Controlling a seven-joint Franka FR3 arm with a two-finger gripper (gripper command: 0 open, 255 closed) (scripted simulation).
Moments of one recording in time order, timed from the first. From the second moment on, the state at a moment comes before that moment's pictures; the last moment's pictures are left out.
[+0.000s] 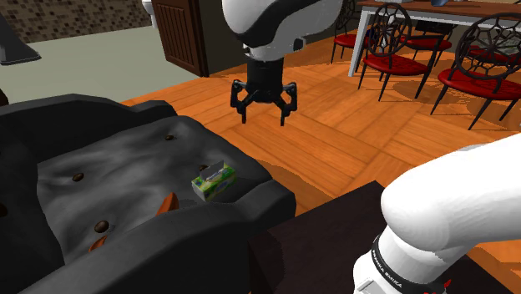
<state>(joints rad) -0.04 -0.59 0.39 -2.55 0.24 2.02 0.74</state>
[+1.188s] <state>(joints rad) -0.15 0.25 0.70 -2.23 -0.32 2.41 1.91</state>
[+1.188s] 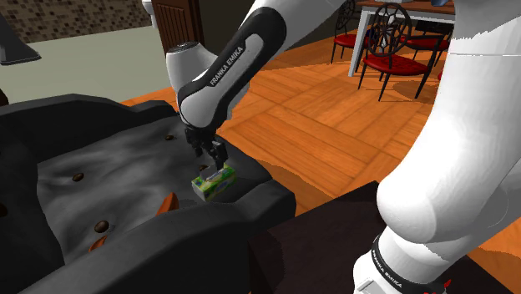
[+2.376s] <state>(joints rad) -0.08 0.39 0.61 -2.20 -0.46 2.48 2.05</state>
